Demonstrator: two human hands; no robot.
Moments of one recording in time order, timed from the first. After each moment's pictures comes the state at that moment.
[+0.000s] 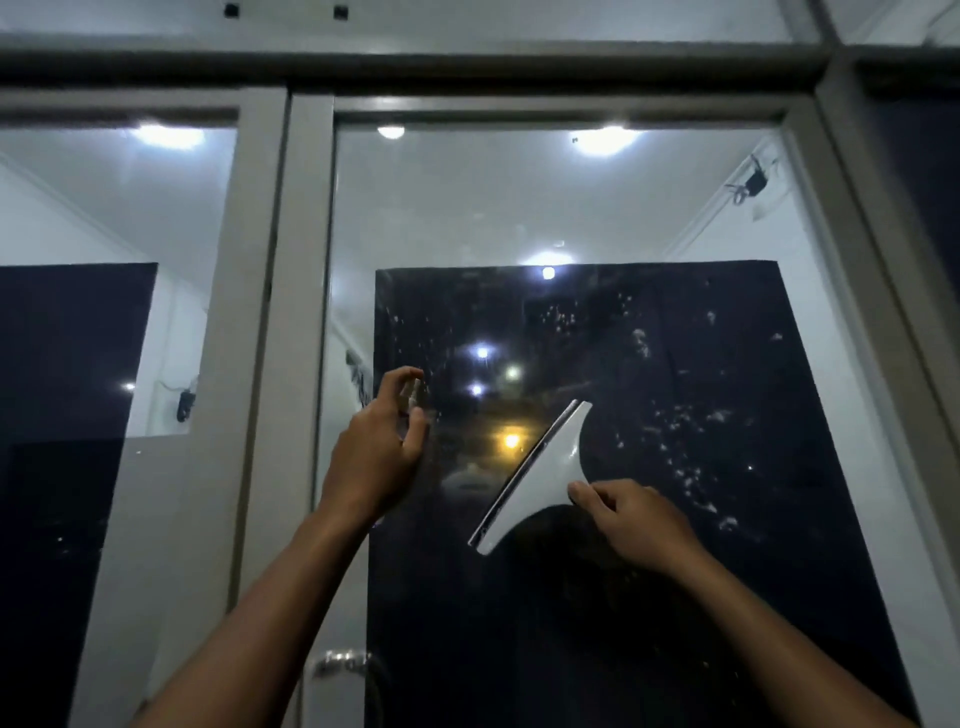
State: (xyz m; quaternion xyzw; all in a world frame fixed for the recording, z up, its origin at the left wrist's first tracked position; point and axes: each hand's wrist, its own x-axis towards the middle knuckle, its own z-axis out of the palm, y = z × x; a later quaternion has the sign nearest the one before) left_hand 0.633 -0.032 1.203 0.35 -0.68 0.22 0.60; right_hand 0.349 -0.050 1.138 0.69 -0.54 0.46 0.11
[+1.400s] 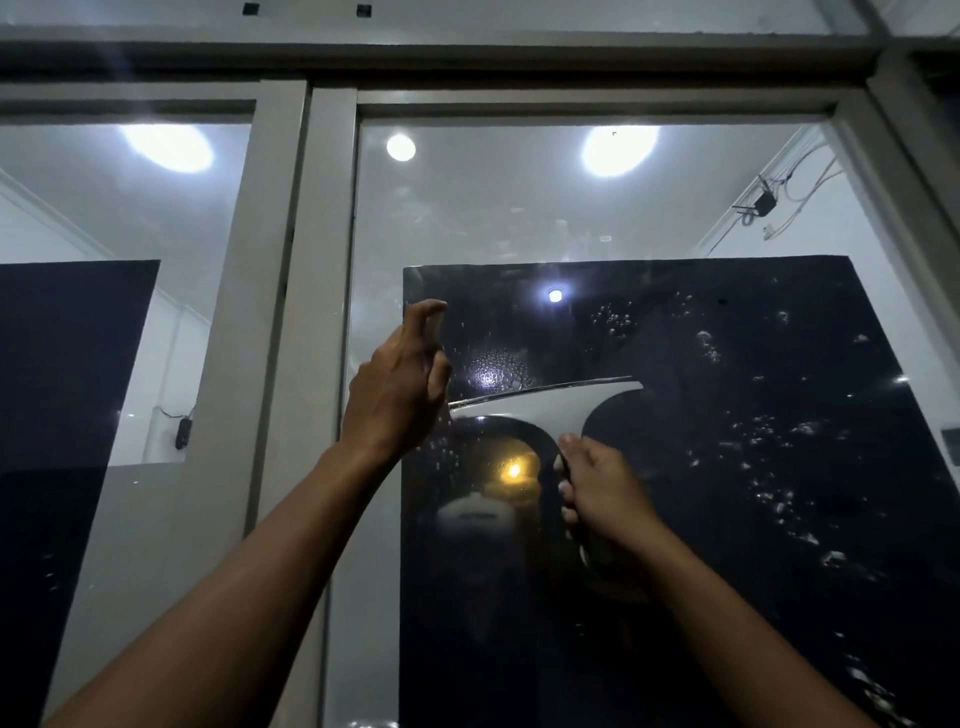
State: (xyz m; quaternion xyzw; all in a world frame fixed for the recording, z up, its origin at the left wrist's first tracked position) left_hand 0.661 -0.079 1.277 0.28 -0.66 0.34 0.60; right_hand 0.465 -0.075 1.190 0.61 -0.32 0.70 -0.21
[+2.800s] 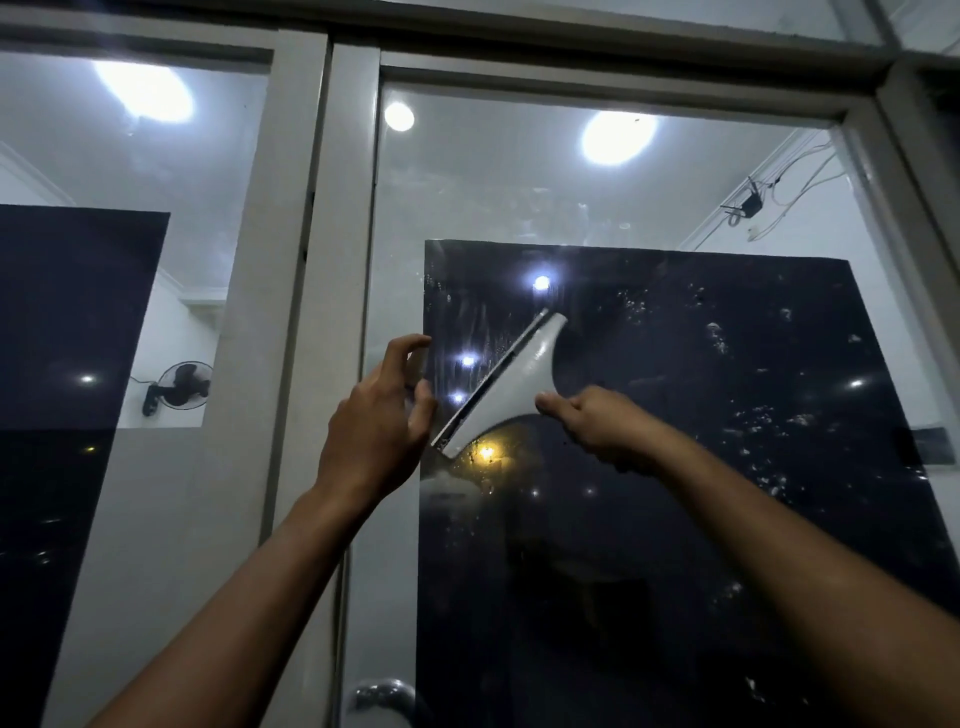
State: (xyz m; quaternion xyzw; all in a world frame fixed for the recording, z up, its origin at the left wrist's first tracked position) left_hand 0.701 -0.080 1.220 0.32 -0.67 0.25 0.62; right_hand 0.463 -0.066 1.248 0.71 -0.56 0.43 0.06
